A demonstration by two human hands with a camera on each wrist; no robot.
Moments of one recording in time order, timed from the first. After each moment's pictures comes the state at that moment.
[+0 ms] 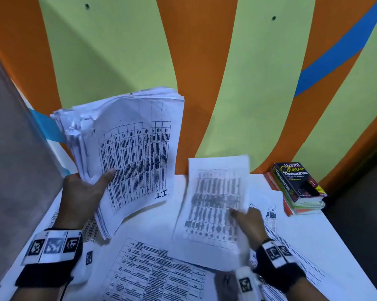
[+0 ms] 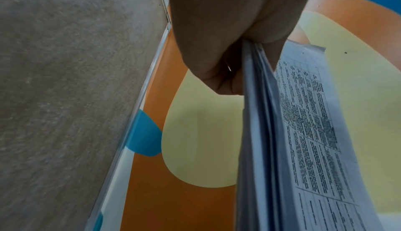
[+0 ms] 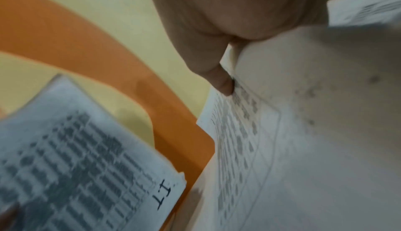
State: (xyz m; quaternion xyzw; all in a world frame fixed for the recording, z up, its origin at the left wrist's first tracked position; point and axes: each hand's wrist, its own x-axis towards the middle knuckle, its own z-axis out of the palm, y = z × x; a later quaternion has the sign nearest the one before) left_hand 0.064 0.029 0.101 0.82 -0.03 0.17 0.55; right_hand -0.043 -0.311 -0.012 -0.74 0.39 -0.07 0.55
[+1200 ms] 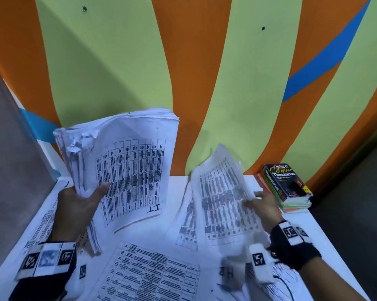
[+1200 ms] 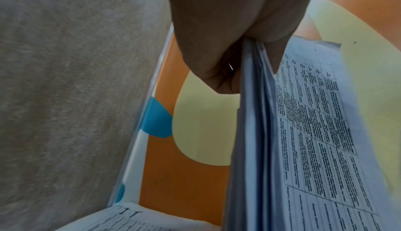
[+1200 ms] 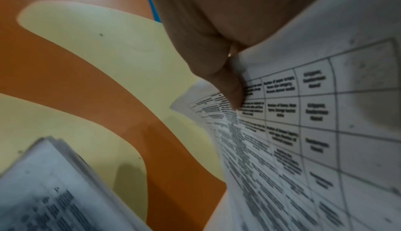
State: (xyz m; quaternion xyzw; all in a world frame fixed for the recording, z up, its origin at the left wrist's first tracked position) left_hand 0.055 0.036 0.074 0.81 0.01 0.12 0.57; right_hand -0.042 -0.365 0.029 -0.70 0.38 -0.10 0.60
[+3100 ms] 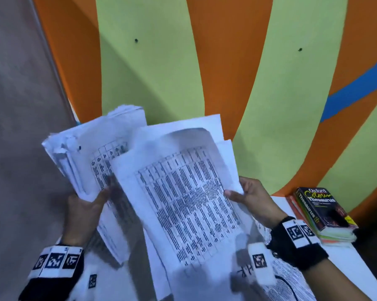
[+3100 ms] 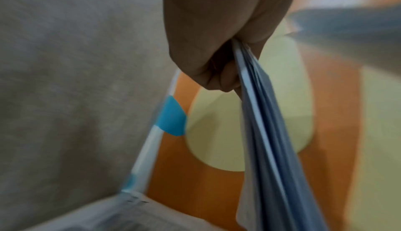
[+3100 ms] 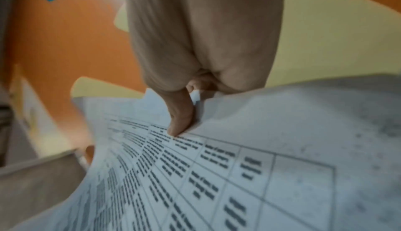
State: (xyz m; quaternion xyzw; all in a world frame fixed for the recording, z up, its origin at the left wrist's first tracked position) left_hand 0.049 0.074 0.098 0.78 0.06 0.21 0.59; right_hand 0.008 -0.284 0.107 -0.74 -0.01 0.00 0.67
